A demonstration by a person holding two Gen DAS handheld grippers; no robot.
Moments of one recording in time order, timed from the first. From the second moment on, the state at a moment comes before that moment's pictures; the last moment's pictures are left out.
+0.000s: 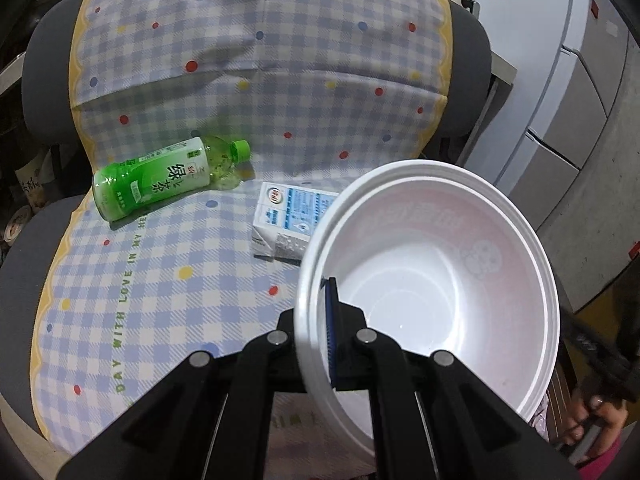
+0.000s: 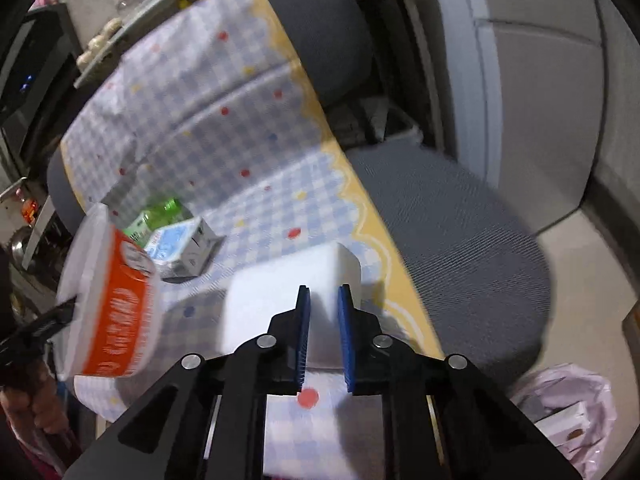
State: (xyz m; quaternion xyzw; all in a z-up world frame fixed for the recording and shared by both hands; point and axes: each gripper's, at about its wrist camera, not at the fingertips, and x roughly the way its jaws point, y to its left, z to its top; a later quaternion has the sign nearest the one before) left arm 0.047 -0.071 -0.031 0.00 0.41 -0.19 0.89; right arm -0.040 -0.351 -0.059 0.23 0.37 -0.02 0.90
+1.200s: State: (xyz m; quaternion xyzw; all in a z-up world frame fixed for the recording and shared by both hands) left arm -0.143 -0.406 -0.117 0.21 0.44 -0.51 0.71; right arm -0.348 -0.503 -0.019 0.25 0.23 -0.38 0.86
